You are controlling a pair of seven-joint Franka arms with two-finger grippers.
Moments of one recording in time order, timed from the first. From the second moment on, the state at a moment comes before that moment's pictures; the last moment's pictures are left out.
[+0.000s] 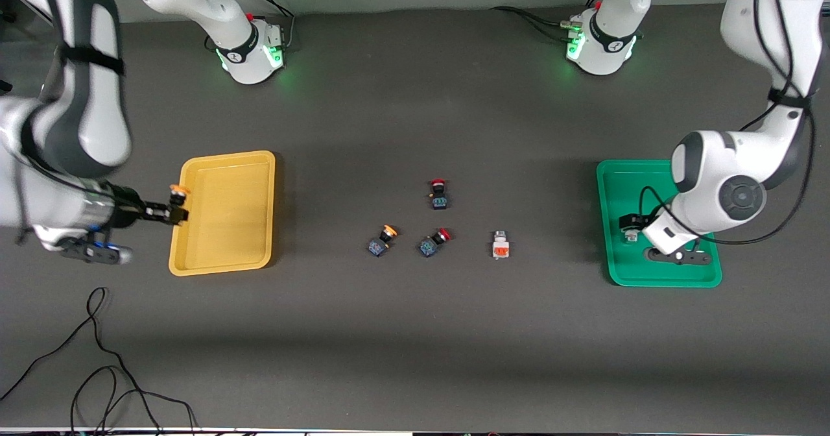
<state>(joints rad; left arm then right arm) 0.11 0.35 -0.12 -2.00 0.11 2.20 0.02 0.63 0.41 -0.76 -1.76 0.34 1.82 -0.10</state>
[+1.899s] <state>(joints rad) -0.36 0.74 -0.16 -1.62 0.10 2.31 -0.64 0.83 0.79 -0.53 -1.53 0.76 2.07 0.53</state>
